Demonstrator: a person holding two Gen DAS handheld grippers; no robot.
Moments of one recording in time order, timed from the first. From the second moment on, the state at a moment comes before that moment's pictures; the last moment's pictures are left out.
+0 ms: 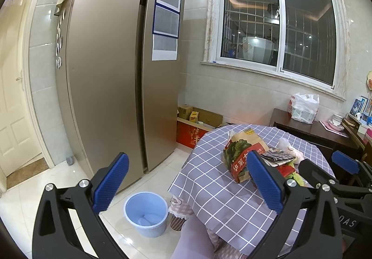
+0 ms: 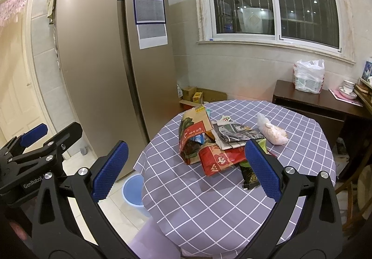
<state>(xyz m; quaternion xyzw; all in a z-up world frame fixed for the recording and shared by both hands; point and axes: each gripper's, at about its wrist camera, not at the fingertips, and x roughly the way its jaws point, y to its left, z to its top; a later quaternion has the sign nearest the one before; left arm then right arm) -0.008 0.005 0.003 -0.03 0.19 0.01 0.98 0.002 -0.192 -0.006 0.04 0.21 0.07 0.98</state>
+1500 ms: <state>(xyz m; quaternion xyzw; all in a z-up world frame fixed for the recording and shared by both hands) 0.071 -0.057 -0.037 0.01 0.27 -0.09 0.96 0.045 -0.244 -0.044 0.08 0.28 -0.01 0.96</state>
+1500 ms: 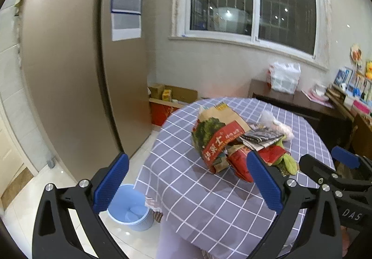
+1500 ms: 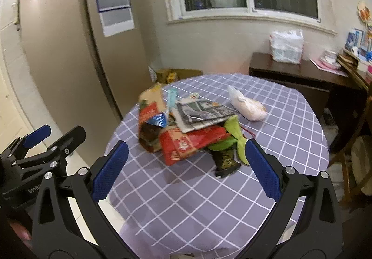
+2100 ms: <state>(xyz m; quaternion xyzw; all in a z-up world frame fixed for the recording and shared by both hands) 0.162 -0.111 -0.091 0.08 0.32 -0.11 0.94 0.118 -0.275 -0.083 0.09 0.35 -0.05 0.93</state>
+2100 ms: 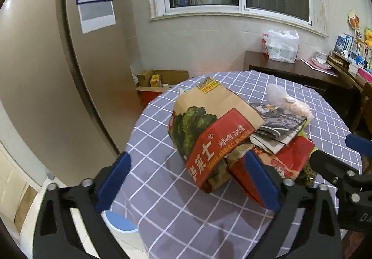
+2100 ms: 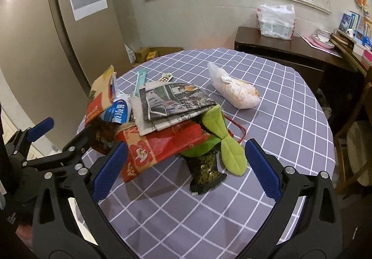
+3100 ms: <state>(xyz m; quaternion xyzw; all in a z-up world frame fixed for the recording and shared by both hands) 0.158 -0.051 -0.077 -0.02 0.33 -0.09 0.94 0.133 -0.254 -0.074 0.07 0.33 -0.02 0.94</state>
